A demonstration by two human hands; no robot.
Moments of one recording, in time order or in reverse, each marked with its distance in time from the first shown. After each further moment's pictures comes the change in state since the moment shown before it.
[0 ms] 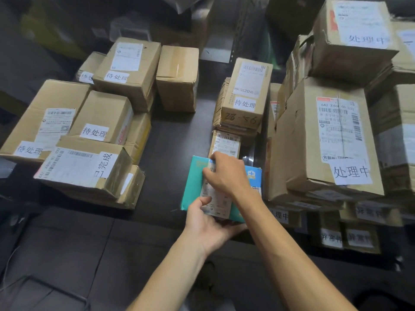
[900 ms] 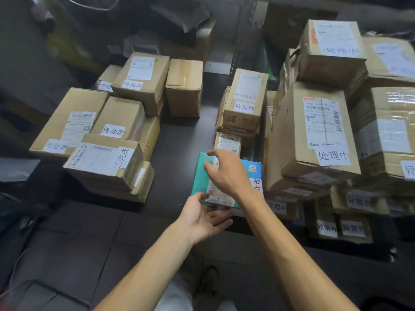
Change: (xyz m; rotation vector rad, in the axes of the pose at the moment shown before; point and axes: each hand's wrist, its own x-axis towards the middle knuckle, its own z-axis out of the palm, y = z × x) left_hand -0.028 0.014 -0.026 0.517 0.175 0.124; right_hand -0.043 -0.016 -0.004 0.202 0.150 -0.120
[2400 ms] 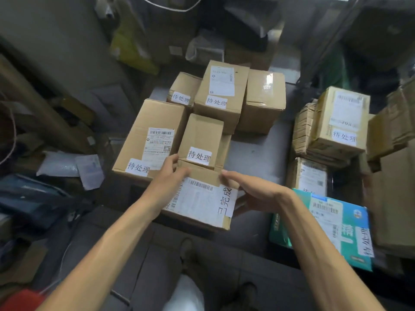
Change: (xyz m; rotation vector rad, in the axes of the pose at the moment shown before) left_hand -0.072 0.247 -0.172 0.789 0.285 0.651; right_hand 0.090 -0.141 0.075 0.661 -0.780 0.472
